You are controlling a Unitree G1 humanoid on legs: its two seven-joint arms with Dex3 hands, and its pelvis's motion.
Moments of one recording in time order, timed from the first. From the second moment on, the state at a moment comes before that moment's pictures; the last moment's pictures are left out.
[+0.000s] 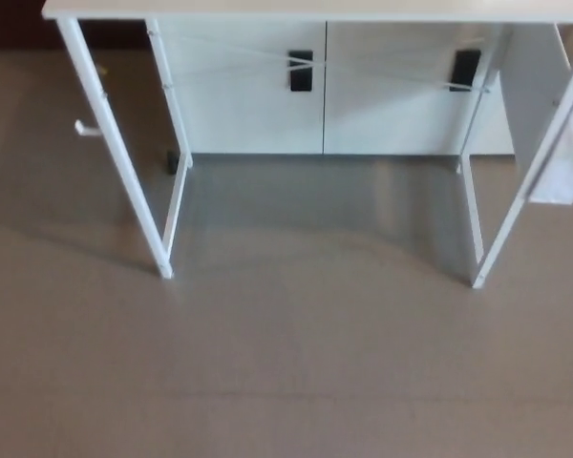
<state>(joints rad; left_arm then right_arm) 0.22 0.55 0.43 0.90 -0.19 0.21 -0.27 0.20 -0.87 -0.38 0.94 0.13 -0.06 0.53</state>
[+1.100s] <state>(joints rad) 0.25 0.53 0.41 0.87 -0.20 0.22 -0.26 0.12 -0.88 -0.35 1.08 0.12 -0.14 0.55</state>
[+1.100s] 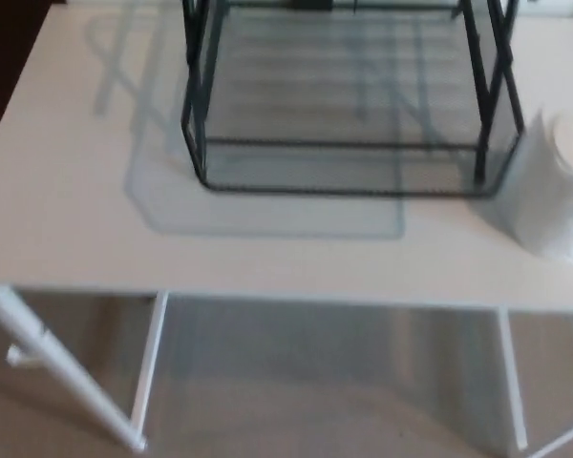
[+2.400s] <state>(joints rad) 0.15 0.60 0.43 1.02 -0.22 0.18 -0.30 0.02 -0.96 -0.65 0.94 0.25 0.06 0.47</state>
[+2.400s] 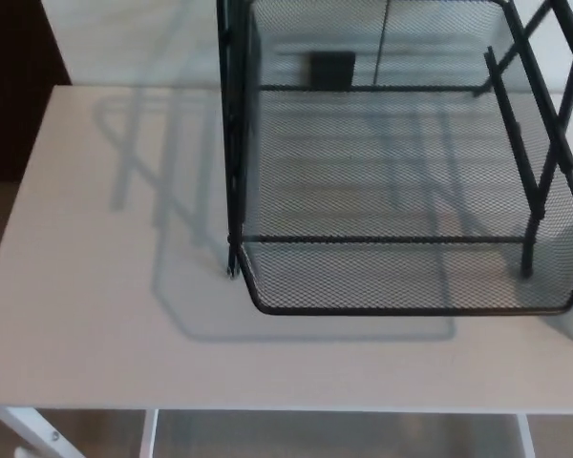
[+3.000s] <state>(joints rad) 0.13 0.60 0.44 1.03 -0.22 0.14 -0.31 -0.20 -1.06 -0.53 0.58 0.25 0.07 0.49</state>
